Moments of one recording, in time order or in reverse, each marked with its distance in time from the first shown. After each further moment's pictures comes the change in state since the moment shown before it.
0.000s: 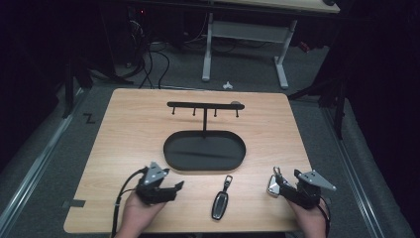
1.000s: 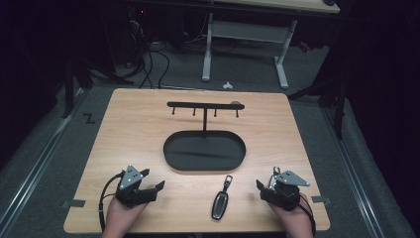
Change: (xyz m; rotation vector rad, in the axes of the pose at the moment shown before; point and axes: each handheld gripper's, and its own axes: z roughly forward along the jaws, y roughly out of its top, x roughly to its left) left arm 0.034 -0.033 -0.011 -0.062 0.040 -0.028; right arm 0.050 0.005 0.017 0.094 0.087 -0.132
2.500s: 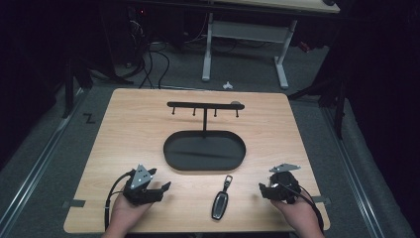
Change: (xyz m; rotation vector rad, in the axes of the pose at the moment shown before) left arm -0.006 0.003 0.018 0.033 -0.025 0.099; right arm 0.000 0.031 -0.001 0.345 -0.031 -0.012
